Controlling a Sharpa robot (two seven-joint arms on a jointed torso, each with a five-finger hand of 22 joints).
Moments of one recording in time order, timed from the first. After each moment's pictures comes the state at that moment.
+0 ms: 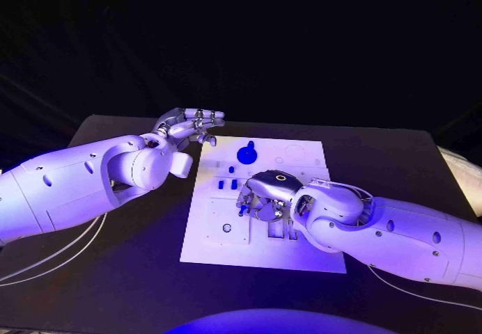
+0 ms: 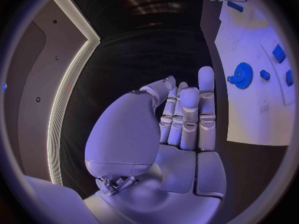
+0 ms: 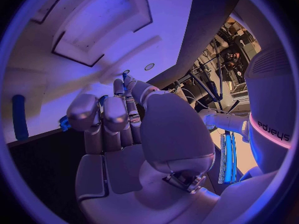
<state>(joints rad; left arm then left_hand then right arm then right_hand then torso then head) 1.23 -0.84 -0.01 1.47 -0.02 -0.29 0.27 1.40 -0.14 0.49 0.00 0.08 1.06 0.17 0.12 0.07 1.13 0.10 0.21 0.08 1.27 0.01 1.10 0.69 0.17 1.21 0.12 0.59 0.89 1.06 -0.67 -0.03 1.66 -1.69 -0.23 -0.15 1.37 -0.06 0.48 -0.03 0.05 1.16 0.12 0.11 0.09 1.22 0.05 0.14 0.11 1.47 -0.04 1.11 0.96 0.13 1.33 0.06 1.24 0.89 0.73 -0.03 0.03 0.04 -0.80</state>
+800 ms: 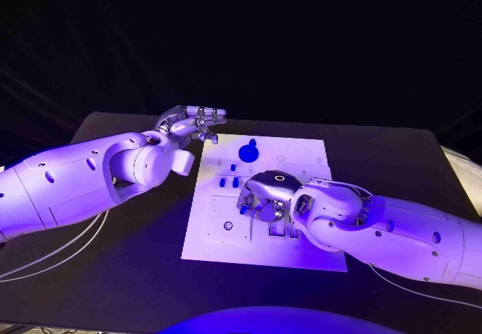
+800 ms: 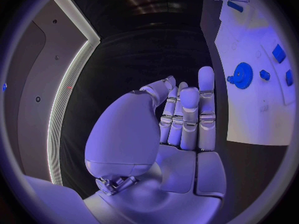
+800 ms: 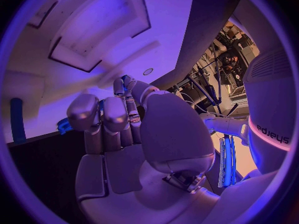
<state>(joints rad) 1.23 -0.84 -0.01 1.47 -0.02 -0.29 0.27 1.40 -0.14 0.49 0.00 0.08 1.06 0.17 0.12 0.07 1.13 0.10 0.21 0.08 1.27 0.01 1.10 0.69 0.17 1.21 0.12 0.59 0.88 1.06 -0.66 -0.03 1.65 -1.72 -0.19 -0.14 1.36 -0.06 0.48 -0.03 0.05 1.15 0.12 0.11 0.09 1.22 0.06 0.13 0.10 1.47 -0.04 1.11 0.96 0.13 1.33 0.06 1.24 0.88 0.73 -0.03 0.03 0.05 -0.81</state>
